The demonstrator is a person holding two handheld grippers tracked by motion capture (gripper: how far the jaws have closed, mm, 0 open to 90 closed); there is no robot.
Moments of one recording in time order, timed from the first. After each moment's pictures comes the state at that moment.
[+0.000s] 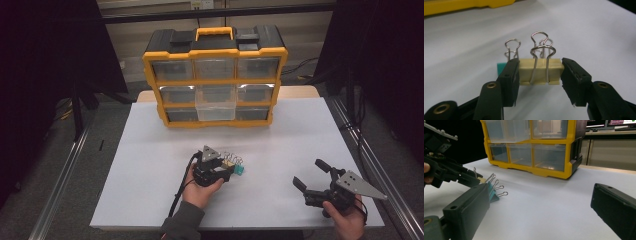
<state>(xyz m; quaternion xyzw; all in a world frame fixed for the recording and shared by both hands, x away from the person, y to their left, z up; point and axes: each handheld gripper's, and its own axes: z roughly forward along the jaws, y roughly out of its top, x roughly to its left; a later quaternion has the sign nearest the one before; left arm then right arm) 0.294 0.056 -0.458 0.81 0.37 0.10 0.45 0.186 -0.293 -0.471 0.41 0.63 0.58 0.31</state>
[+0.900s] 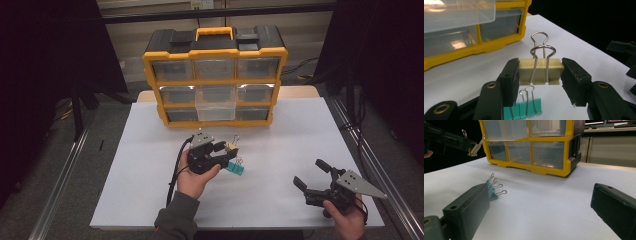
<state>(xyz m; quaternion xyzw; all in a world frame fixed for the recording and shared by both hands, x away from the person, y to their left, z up) 0.305 0.065 -0.401 0.77 0.34 0.09 0.53 0.188 -0.295 -0.472 0.42 0.63 0.58 0.31</state>
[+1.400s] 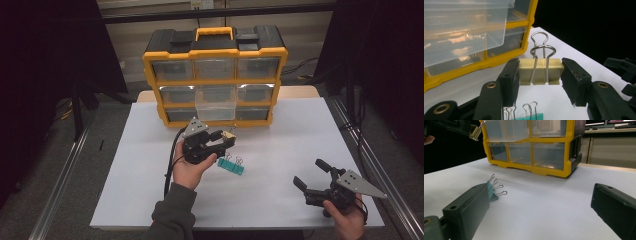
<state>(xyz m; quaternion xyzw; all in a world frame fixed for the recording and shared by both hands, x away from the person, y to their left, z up) 0.315 0.071 -0.379 0.75 0.34 0.10 0.56 0.188 -0.294 -0.472 0.41 0.63 0.58 0.31</state>
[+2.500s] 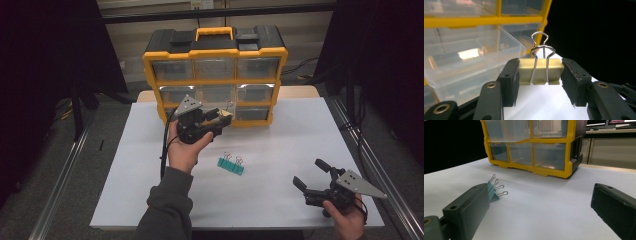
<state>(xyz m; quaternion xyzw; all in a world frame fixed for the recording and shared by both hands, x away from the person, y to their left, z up) 0.340 0.076 -0.328 0.73 0.35 0.13 0.57 0.188 -0.294 -0.471 0.41 0.63 0.58 0.31</state>
